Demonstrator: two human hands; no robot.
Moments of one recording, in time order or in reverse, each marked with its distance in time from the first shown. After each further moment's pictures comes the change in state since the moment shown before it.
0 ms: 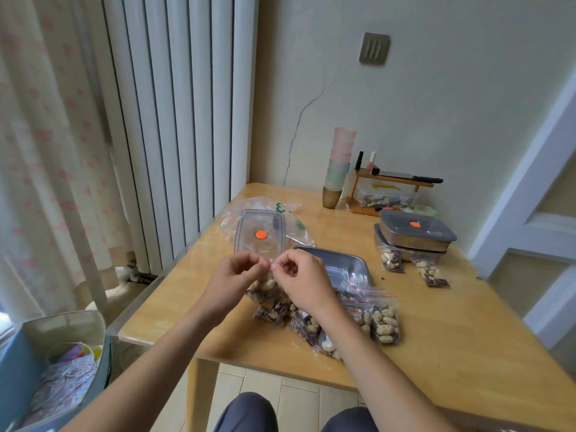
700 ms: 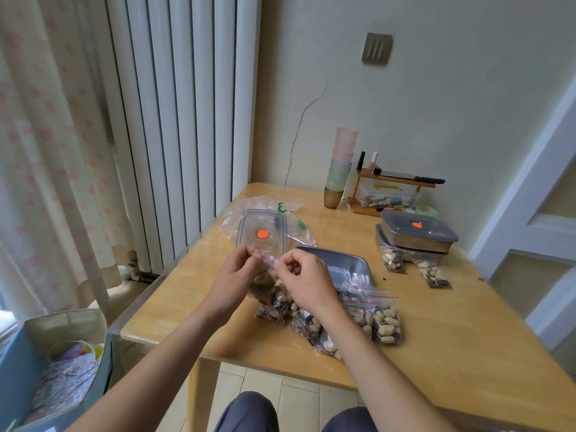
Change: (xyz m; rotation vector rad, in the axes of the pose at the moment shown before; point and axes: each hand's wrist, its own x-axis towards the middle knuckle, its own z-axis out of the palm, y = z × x) left_hand 0.001 0.003 0.008 -0.060 0.116 -0.080; right_hand -0.001 -0.001 0.001 0.056 0.014 0.070
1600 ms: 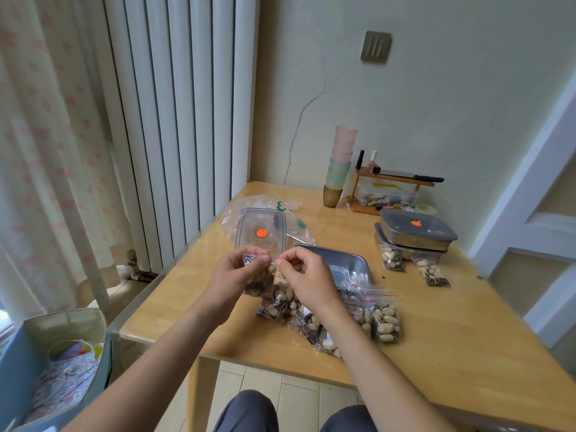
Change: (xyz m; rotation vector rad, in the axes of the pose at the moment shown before) left_hand 0.004 -0.006 -0.005 -0.193 -0.048 -0.072; right_hand 0.000 0.008 0.001 0.193 0.001 0.019
